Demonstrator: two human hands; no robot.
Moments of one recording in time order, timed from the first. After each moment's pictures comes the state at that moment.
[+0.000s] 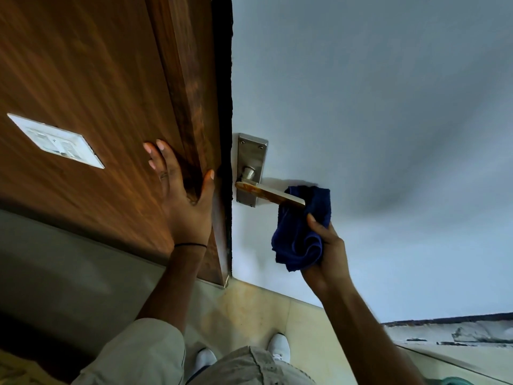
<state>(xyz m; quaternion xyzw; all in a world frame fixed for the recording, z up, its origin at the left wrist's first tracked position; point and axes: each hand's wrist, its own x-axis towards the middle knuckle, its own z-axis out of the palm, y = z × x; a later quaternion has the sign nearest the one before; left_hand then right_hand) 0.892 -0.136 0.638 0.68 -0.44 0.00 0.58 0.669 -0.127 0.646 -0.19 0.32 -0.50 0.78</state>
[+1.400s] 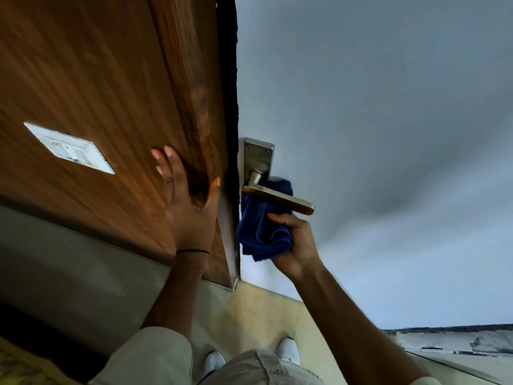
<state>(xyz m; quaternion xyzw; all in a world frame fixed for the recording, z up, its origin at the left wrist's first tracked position) 0.896 -0.129 0.641 0.72 -0.44 0.04 0.54 0.725 -0.149 0.641 -0.14 0.24 -0.39 0.88</state>
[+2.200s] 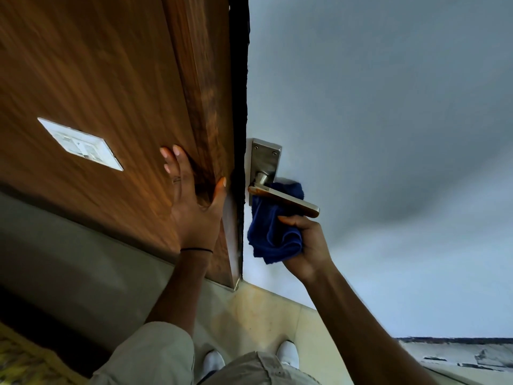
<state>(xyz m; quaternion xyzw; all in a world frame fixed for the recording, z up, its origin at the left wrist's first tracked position) 0.895 -0.128 0.643 0.73 -0.43 0.02 0.54 0.713 -0.151 0.649 -0.14 0.26 -0.37 0.88</state>
